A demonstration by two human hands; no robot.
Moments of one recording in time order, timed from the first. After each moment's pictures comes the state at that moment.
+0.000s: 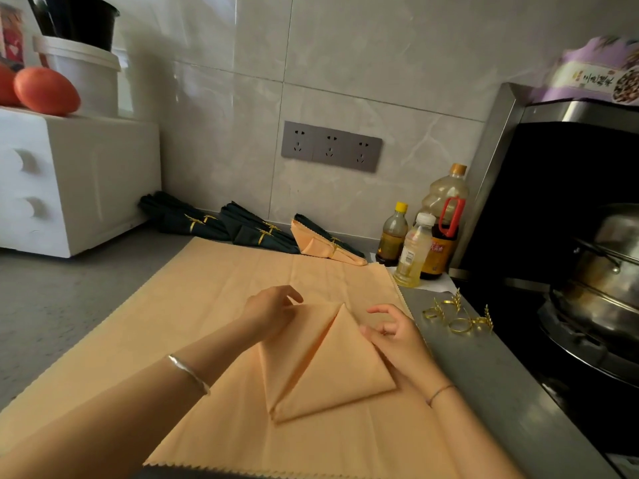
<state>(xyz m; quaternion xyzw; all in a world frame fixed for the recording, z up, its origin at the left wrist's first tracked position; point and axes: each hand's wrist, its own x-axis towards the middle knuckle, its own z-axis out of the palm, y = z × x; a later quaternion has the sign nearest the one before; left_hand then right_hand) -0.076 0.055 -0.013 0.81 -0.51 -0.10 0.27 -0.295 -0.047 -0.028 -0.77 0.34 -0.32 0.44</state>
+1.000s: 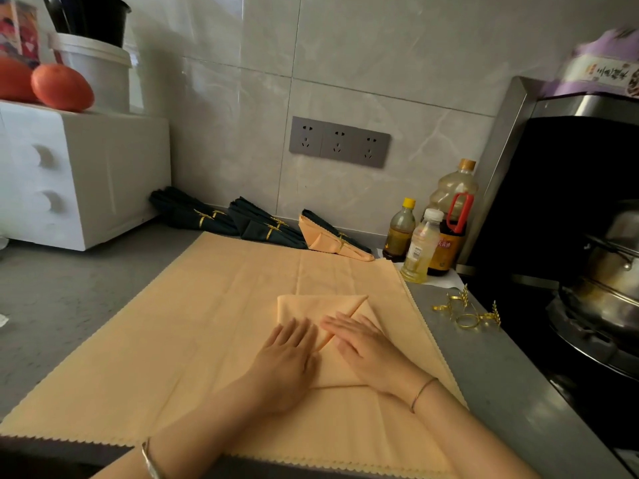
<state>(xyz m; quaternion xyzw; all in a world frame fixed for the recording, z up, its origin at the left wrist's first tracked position) -0.135 0.111 -0.053 0.78 -0.62 -0.04 0.11 -0.268 -0.019 -0.036 -0.97 0.18 -0.09 0.12</state>
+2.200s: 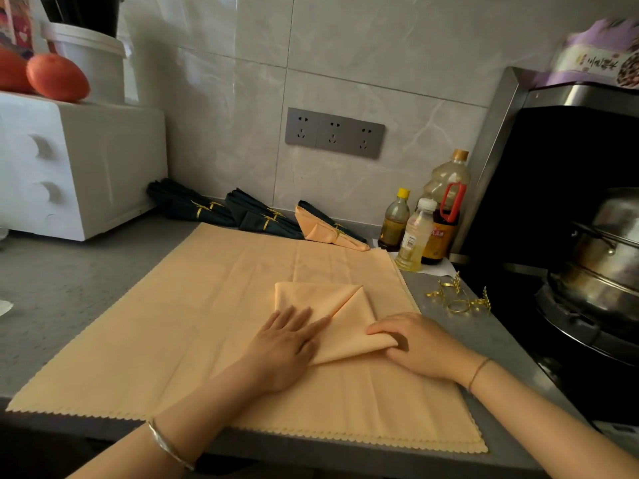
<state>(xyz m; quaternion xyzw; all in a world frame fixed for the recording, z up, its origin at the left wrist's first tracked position) -0.136 0.120 -0.046 0.75 -0.64 -0.07 0.13 -0.342 -0.037 -0.006 -0.97 0.23 -0.05 0.06</state>
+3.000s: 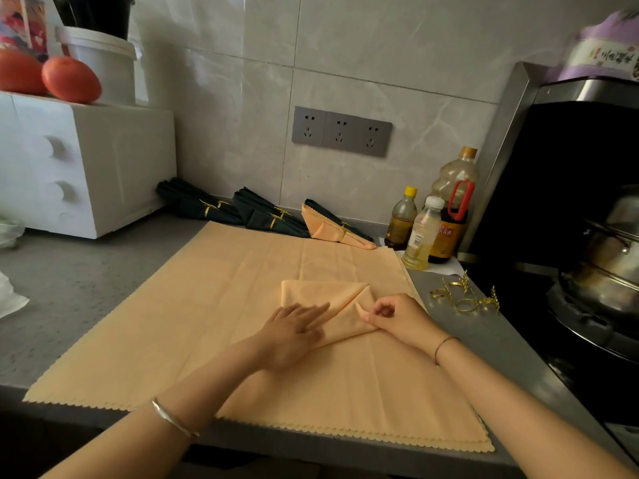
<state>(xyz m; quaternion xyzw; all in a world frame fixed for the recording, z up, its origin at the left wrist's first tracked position) -0.125 0.115 -0.032 0.75 -0.61 -0.18 0.18 -0.293 -0.059 -0.023 -0.88 0.34 -0.18 0.30</state>
